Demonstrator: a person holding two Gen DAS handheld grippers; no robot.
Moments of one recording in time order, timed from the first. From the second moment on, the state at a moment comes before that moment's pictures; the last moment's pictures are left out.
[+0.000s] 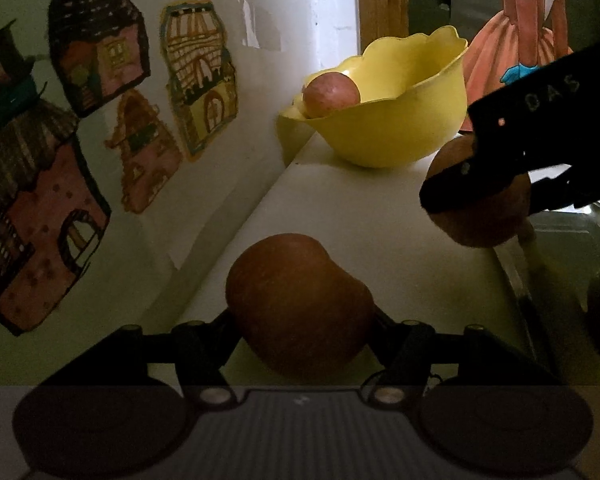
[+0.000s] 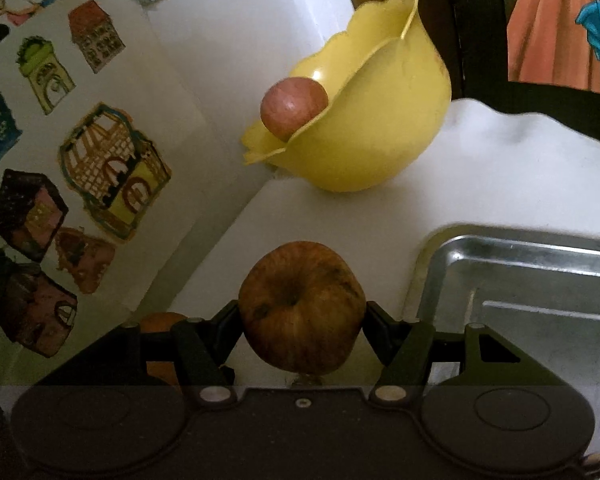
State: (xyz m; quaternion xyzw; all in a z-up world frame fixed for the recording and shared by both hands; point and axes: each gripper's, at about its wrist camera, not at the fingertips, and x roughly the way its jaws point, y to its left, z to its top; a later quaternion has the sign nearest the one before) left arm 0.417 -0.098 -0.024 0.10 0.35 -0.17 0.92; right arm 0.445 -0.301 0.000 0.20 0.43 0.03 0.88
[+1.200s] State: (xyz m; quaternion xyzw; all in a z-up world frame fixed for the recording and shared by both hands) left arm 0.401 -0.169 0.026 0.06 0.29 -0.25 0.92; right arm 0.347 -0.408 0.011 0.23 0.39 -0.07 0.89
